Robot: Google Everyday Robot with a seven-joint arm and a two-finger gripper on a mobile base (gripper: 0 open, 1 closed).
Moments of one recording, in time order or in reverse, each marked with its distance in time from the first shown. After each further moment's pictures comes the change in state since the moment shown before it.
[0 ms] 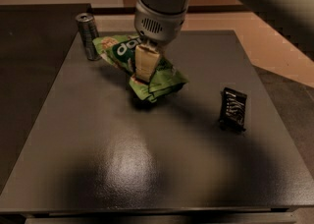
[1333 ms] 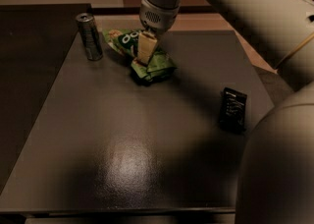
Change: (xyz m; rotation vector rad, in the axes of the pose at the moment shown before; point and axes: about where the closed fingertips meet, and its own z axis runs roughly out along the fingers) arm -0.035 -0.102 0.062 -0.039 -0.044 0.021
